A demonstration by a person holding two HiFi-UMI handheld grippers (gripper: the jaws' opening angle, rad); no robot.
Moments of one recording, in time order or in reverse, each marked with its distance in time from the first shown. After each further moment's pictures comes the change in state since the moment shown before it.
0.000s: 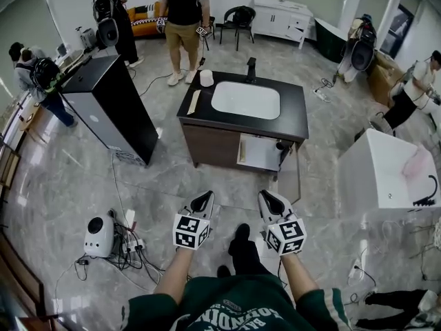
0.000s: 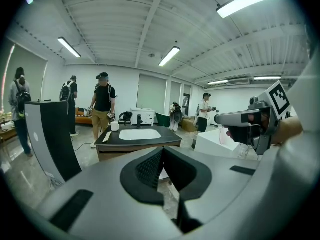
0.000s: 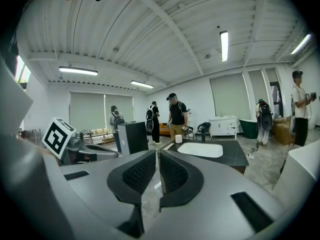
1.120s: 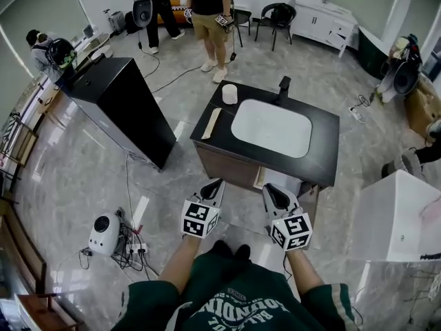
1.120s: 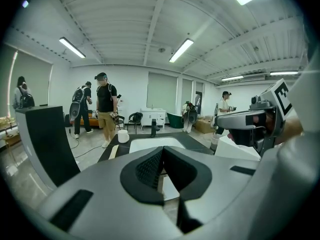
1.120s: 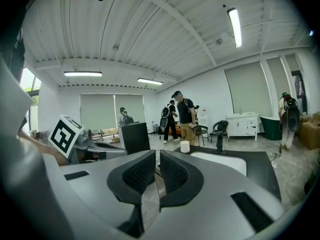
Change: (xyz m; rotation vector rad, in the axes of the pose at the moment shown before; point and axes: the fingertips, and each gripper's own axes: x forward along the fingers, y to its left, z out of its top) left arm 0.228 0.149 0.088 -0.005 0.019 0.118; right arm 0.253 -0.133 0.068 -0.026 0.026 0.186
